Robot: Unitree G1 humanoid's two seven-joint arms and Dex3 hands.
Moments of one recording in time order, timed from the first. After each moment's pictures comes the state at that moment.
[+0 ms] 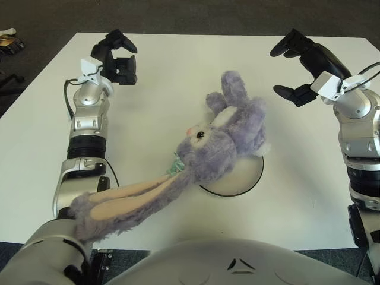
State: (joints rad) left arm -0.64 0.42 0.20 0.49 -0.07 -0.19 -0.19; right arm -0.45 -0.61 0.01 -0.32 -0.40 0.27 0.42
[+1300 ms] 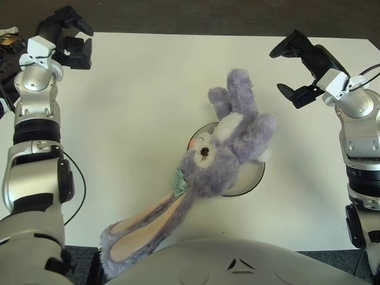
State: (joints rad) left arm -0.81 0.65 0.19 0.82 0.02 -0.41 -0.23; right arm -0.45 -0.59 -0.01 -0.32 -0.29 0.33 0.42
